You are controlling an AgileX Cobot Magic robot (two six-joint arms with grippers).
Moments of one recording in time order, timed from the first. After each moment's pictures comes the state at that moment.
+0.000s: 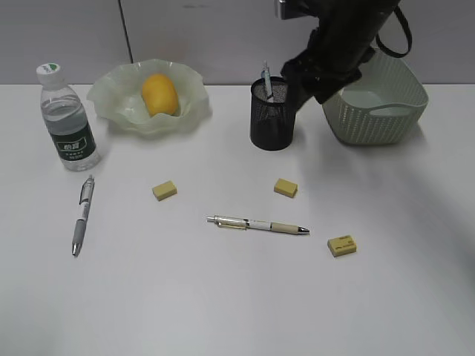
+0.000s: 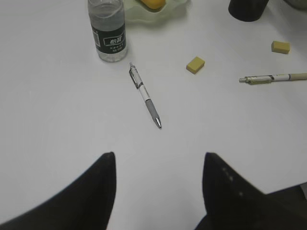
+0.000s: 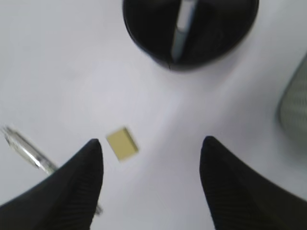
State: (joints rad) left arm -0.29 0.32 -0.55 -0.02 0.92 -0.05; right arm 0.36 2.15 -1.86 0.15 1.07 -0.26
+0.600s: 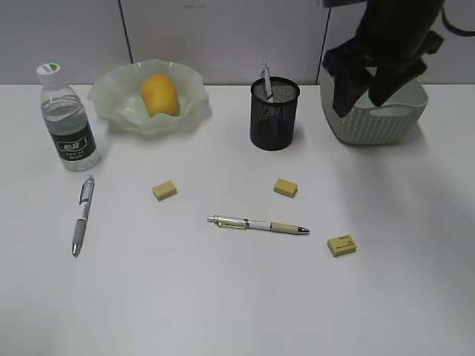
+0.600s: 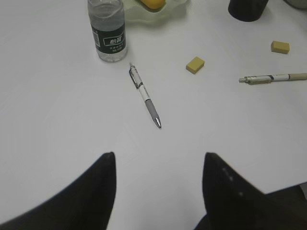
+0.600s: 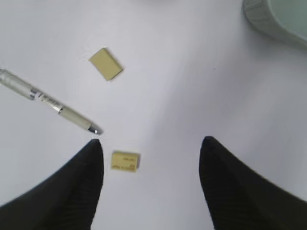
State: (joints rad) left arm -0.29 0.32 -0.55 -0.02 0.92 -0.05; right arm 0.36 1.89 -1.67 0.06 1.20 -0.09
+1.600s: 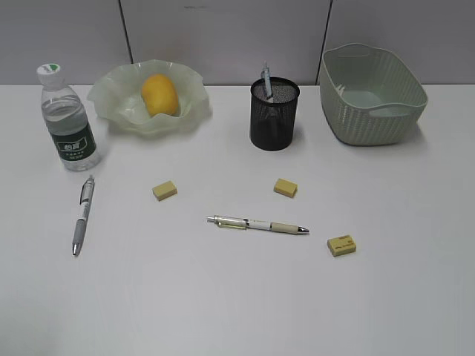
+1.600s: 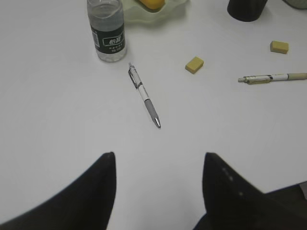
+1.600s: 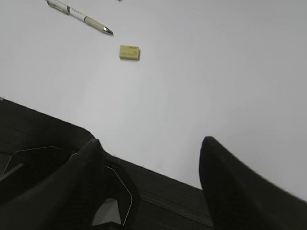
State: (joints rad) left arm -0.29 0.32 -0.55 -0.02 0.92 -0.05; right arm 0.36 0.66 -0.86 0.02 1.19 -0.04
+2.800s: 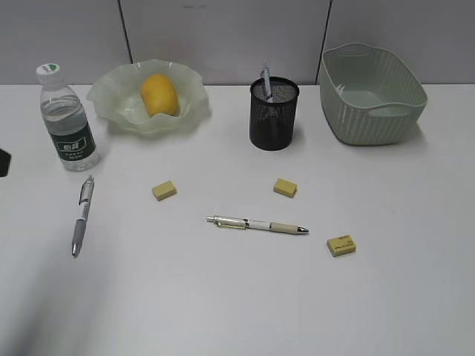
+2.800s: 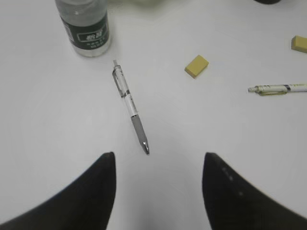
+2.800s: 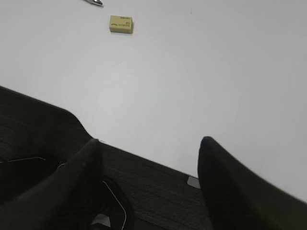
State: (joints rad) left arm -0.29 1.01 -0.74 -0.08 0.69 -0.05; right arm 0.36 0.35 -0.51 0.00 1.06 -0.04
